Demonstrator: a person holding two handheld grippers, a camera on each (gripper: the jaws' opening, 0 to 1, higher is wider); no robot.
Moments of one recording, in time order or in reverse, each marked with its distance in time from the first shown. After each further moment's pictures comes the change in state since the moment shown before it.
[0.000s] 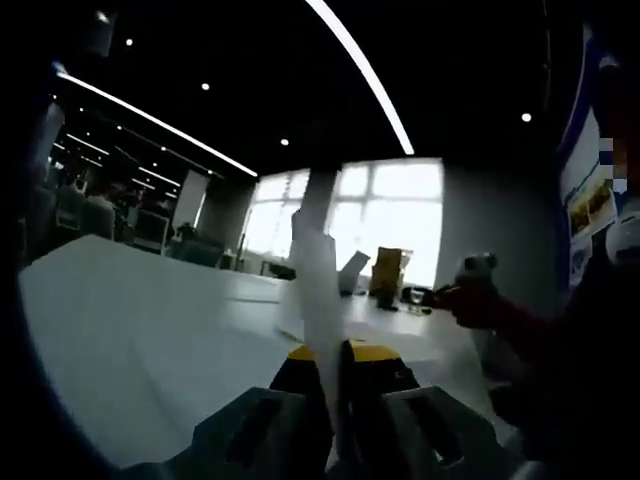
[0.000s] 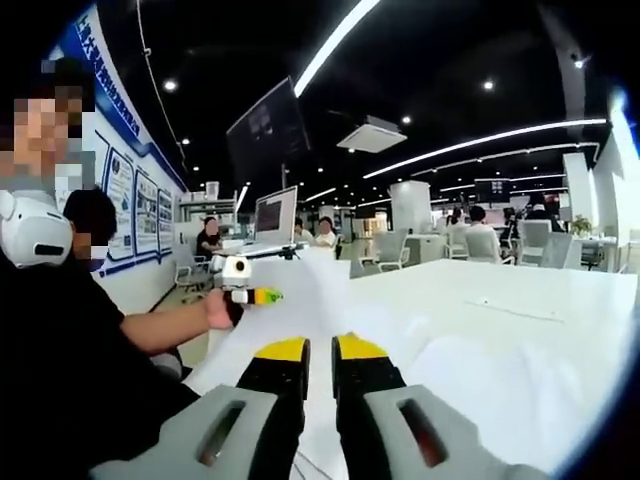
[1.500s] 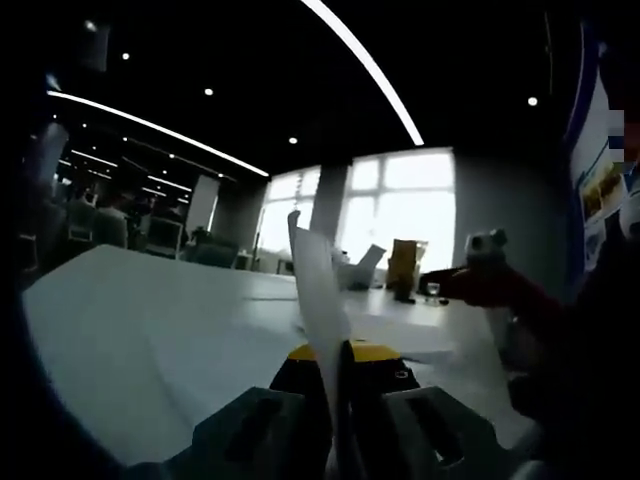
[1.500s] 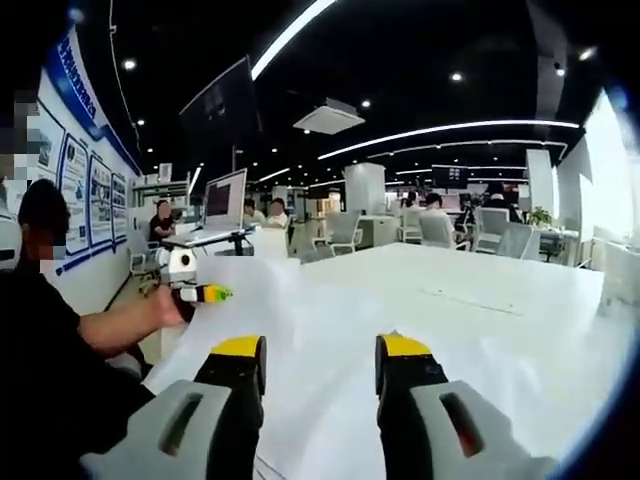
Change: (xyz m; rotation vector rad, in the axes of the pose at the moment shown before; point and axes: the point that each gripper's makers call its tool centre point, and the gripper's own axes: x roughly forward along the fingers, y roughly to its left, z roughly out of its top) left arm -0.002 0.012 -0.008 0.051 0.030 0.051; right arm 0.014 -0.038 0.003 0.006 0.097 -0.215
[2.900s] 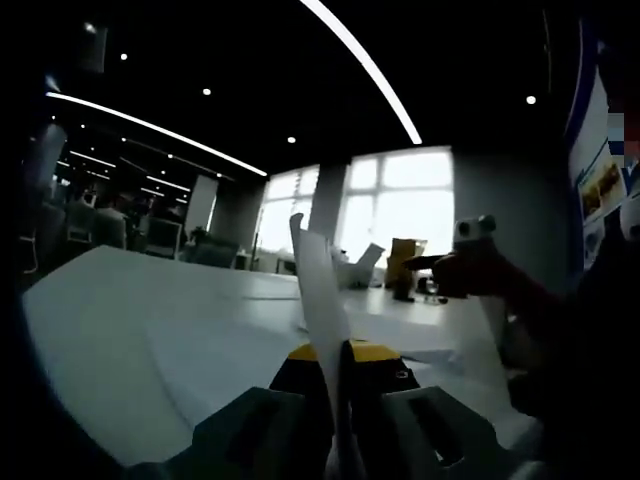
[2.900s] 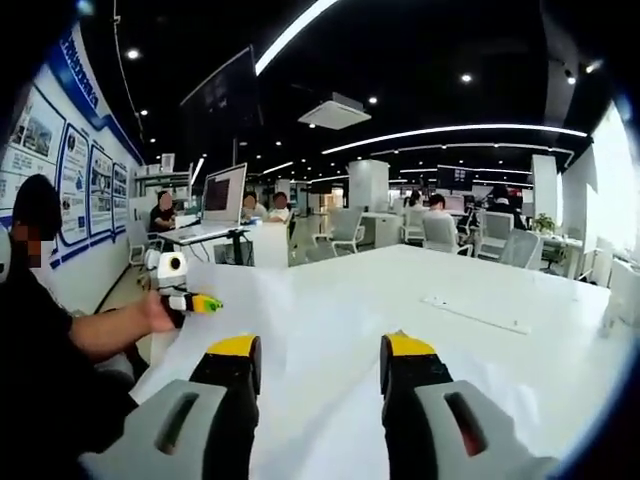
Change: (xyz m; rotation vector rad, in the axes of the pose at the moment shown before) left arm 0.005 -0.004 0.000 0.005 0.004 -0.004; right arm 0.029 -0.007 0.021 -0.038 0.031 0.004
